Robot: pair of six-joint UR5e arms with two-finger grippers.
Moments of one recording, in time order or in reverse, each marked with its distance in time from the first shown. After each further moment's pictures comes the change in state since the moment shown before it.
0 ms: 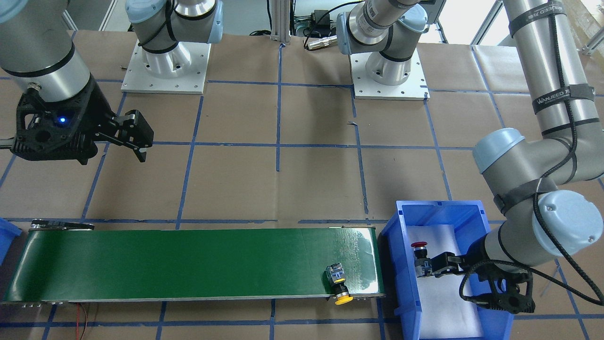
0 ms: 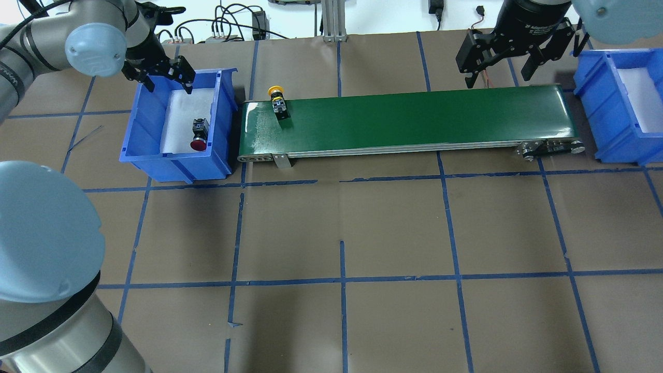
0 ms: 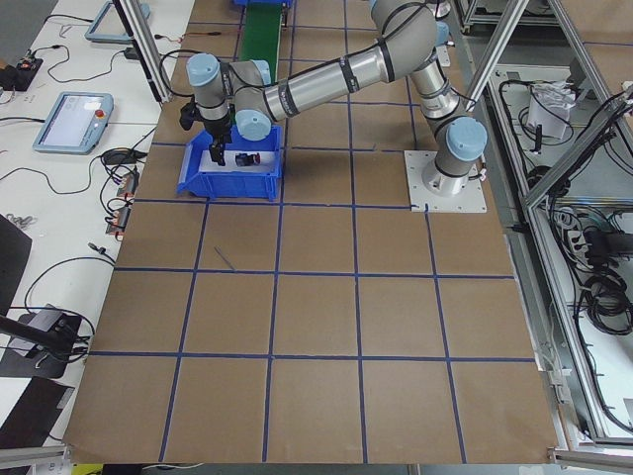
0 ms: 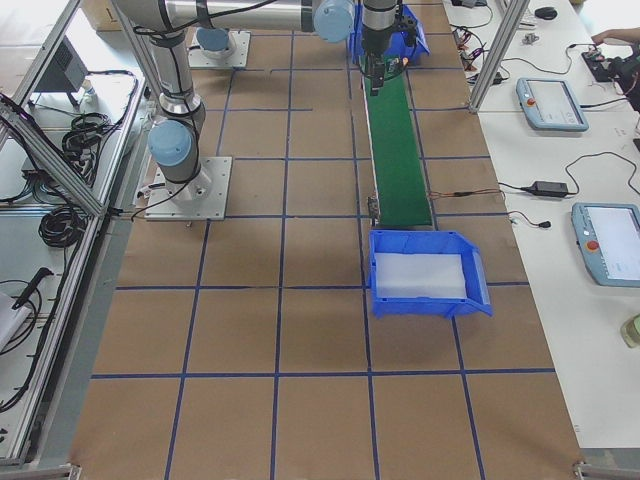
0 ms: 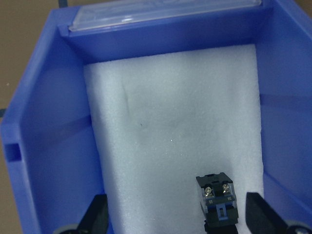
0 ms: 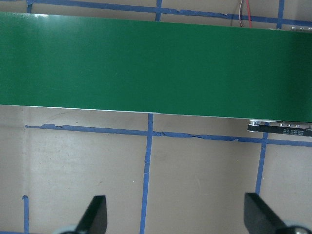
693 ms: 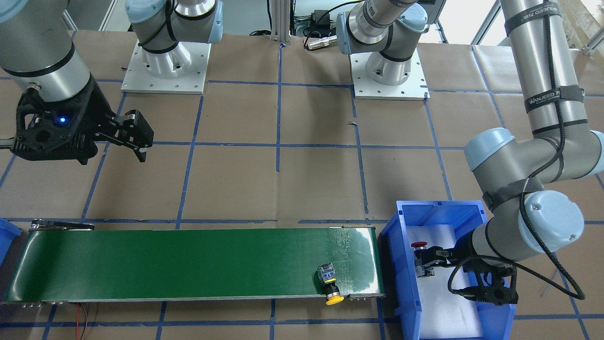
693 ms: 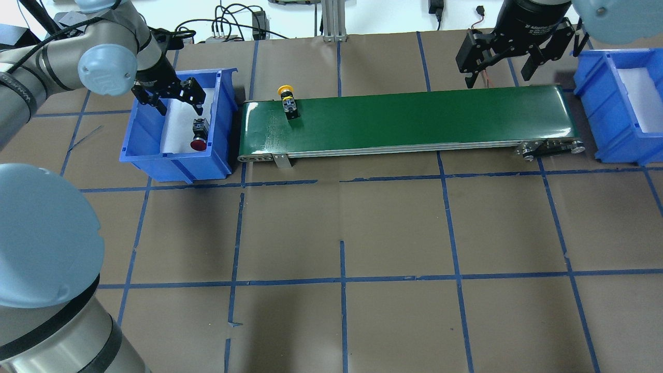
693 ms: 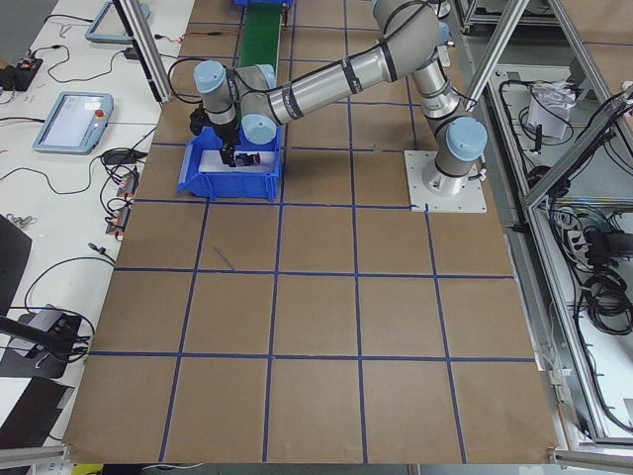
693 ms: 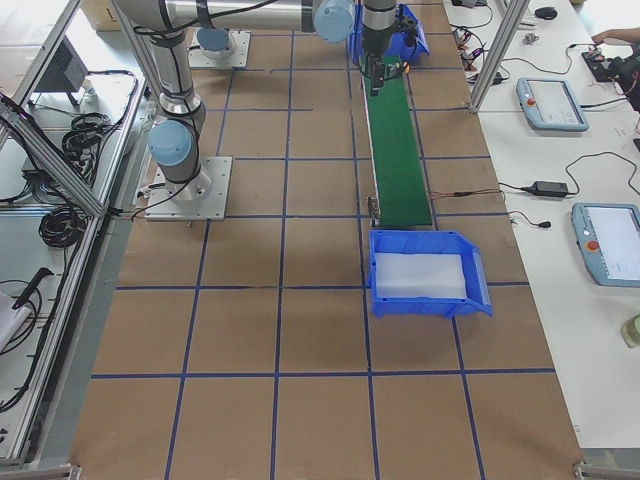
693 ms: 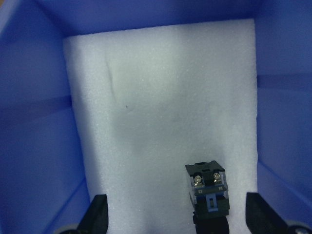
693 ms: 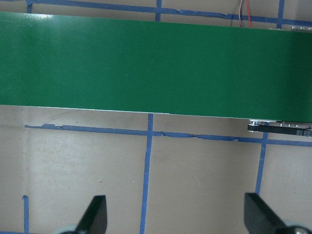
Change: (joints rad) left arm -0.003 0.011 -0.050 -0.002 -0.024 -0.026; right arm 0.000 -0.001 0.000 0.000 0.000 0.000
